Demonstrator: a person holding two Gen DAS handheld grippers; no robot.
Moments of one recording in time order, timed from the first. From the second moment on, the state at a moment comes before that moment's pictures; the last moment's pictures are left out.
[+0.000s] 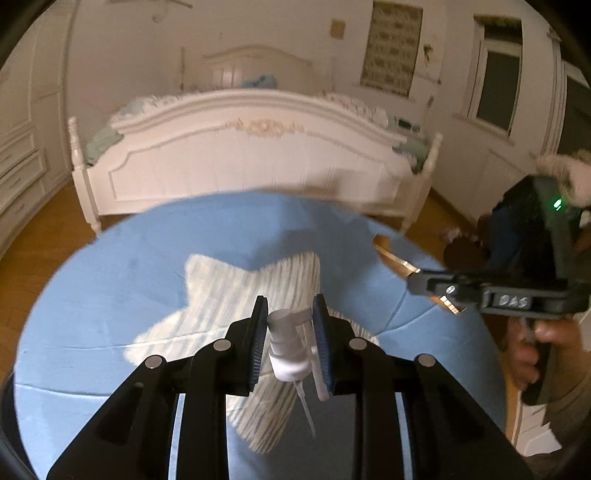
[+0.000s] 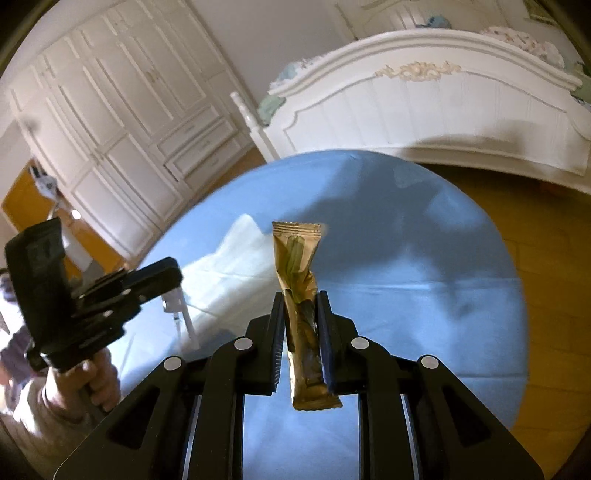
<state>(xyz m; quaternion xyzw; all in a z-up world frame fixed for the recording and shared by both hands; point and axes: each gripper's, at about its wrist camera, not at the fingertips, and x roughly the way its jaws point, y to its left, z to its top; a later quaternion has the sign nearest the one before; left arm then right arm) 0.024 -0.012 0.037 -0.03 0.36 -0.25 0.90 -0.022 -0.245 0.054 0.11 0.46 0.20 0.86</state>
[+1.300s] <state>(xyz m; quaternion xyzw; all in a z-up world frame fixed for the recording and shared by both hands) -0.081 0.293 0.038 -0.19 0.28 0.01 0.94 -0.007 0.117 0.059 0.00 0.49 0.39 0.78</state>
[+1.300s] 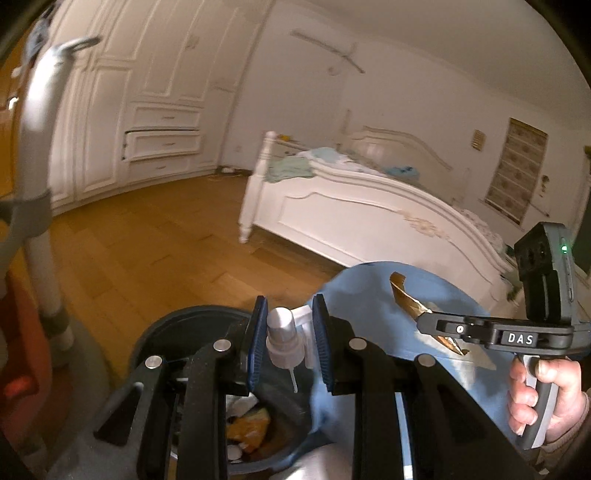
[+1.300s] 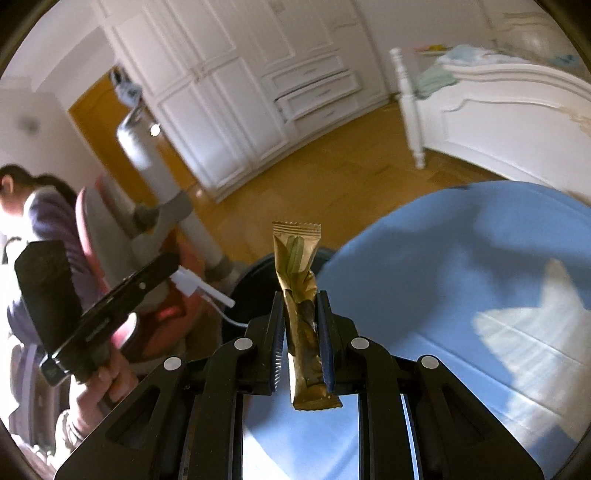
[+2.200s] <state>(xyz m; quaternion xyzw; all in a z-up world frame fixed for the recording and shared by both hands) -0.065 0.345 -0.023 -0.24 0.35 0.05 0.91 0.029 0.263 -0.023 -0.08 0.55 0.40 0.72</state>
